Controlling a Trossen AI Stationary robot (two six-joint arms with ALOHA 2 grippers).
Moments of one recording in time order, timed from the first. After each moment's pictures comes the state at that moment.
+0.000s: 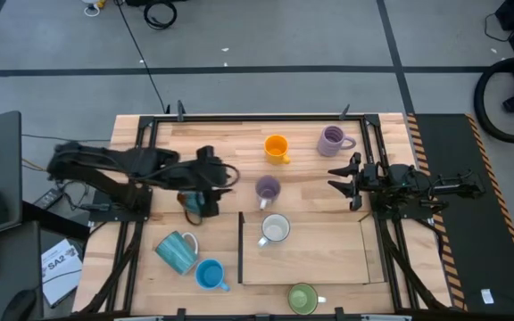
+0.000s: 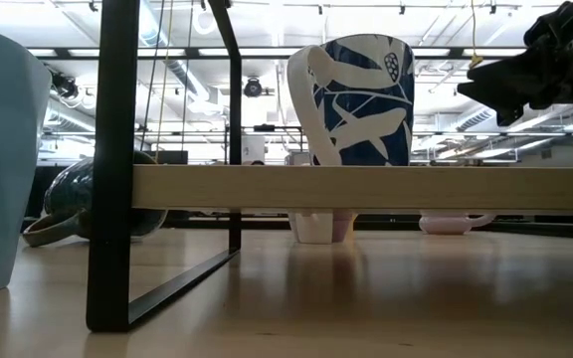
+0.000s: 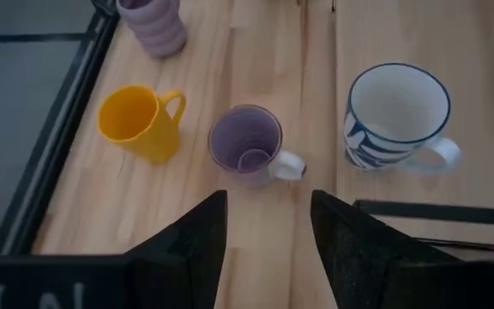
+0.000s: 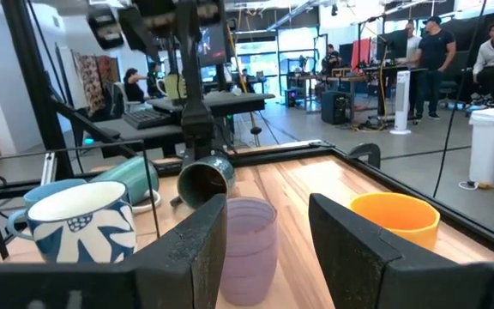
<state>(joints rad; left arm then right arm) -0.18 1.33 1.40 -0.85 -0.34 -0.13 0.05 0.01 0.01 0.09 0.21 0.06</state>
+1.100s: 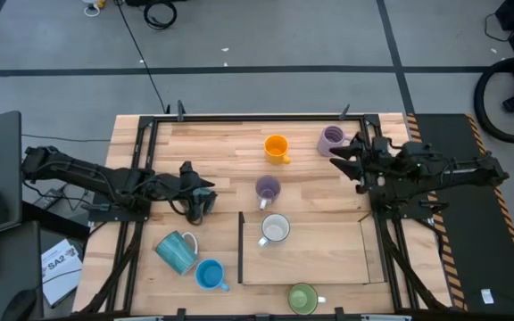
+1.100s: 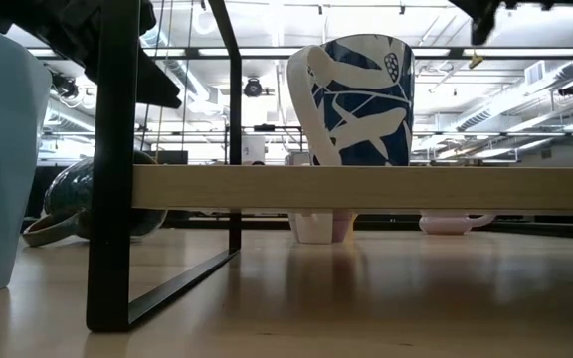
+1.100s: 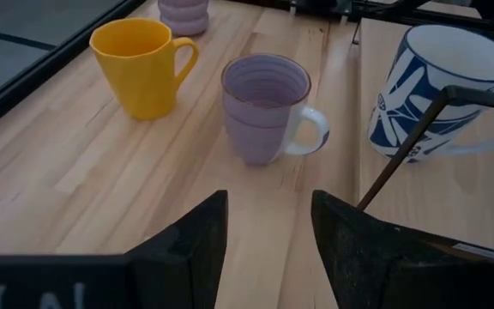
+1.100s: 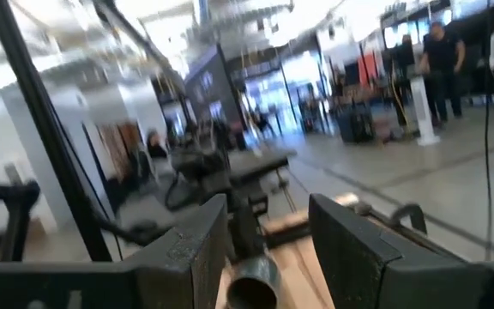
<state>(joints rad) -0.18 0.90 0.52 -0.12 -0.37 -0.28 0.06 0.51 0.50 0.19 0.21 0.24</state>
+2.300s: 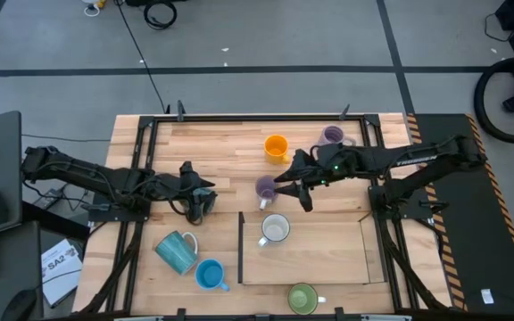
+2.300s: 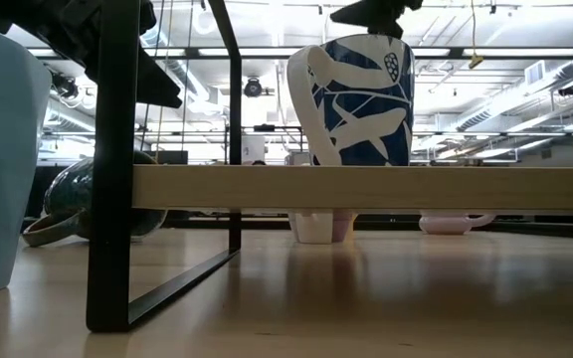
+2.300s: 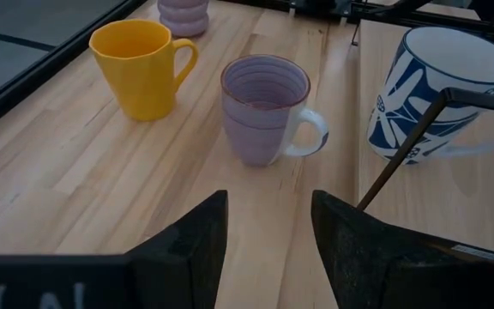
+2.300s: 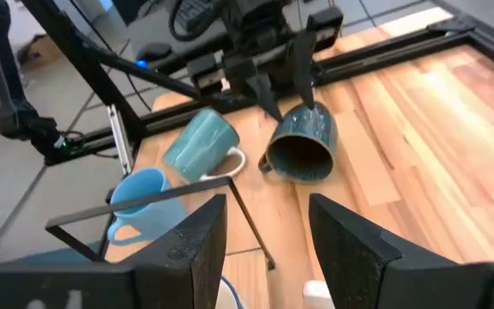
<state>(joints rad) -0.18 0.90 0.52 -0.12 -0.37 -0.29 0.06 1.24 0.99 -0.13 -0.05 0.32</state>
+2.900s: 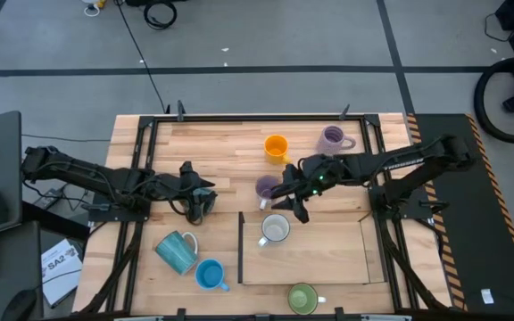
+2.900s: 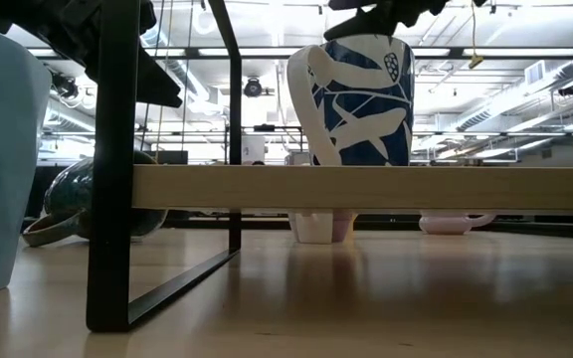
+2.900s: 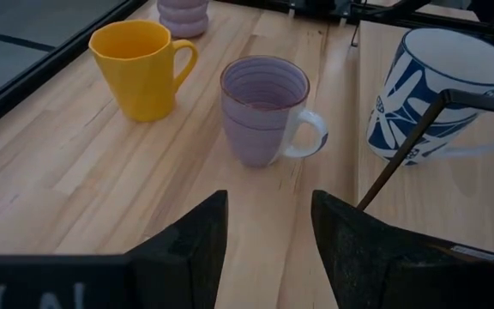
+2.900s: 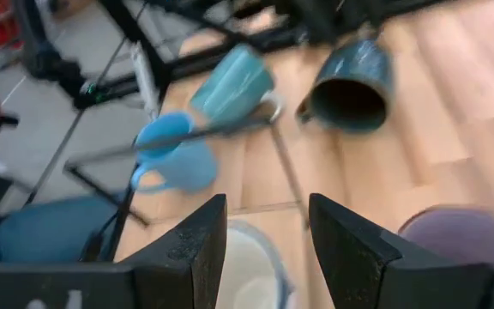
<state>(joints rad) -0.18 0.90 0.52 -0.11 -0.37 -0.29 0.09 1.36 0.99 -0.13 -0.18 0.32</state>
